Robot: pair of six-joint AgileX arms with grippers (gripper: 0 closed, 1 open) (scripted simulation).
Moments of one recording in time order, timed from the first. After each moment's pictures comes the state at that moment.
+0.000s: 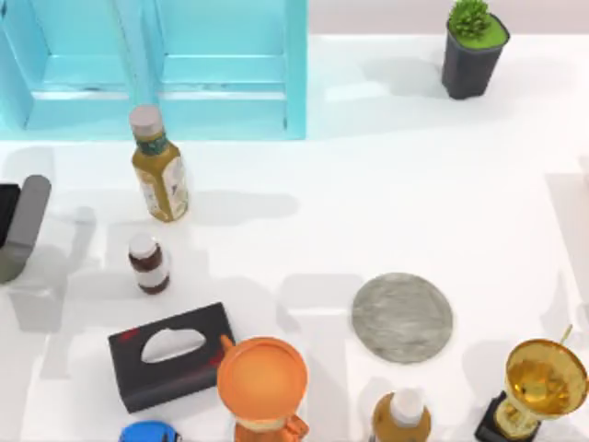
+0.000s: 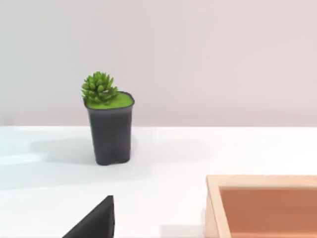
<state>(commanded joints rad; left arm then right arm) 0.13 1.92 1.23 -0.88 0.00 1.72 0.00 0.00 0.00 0.00 0.00 0.00</state>
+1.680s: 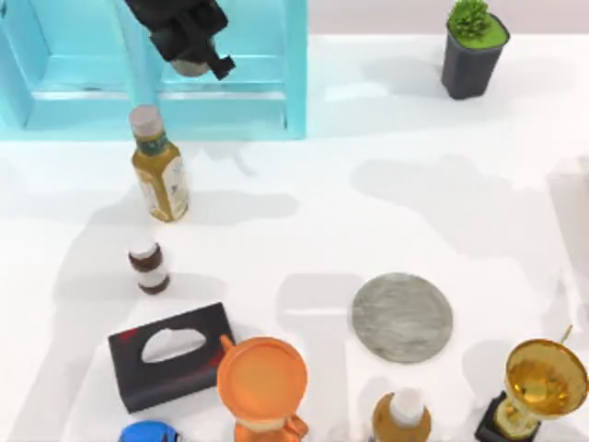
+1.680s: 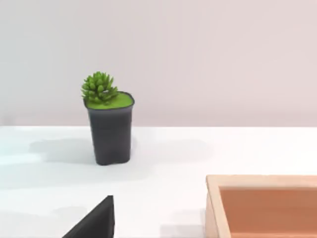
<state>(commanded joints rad) -0.40 2.12 2.21 -1.32 0.06 0.67 0.00 0.00 0.00 0.00 0.00 0.00</state>
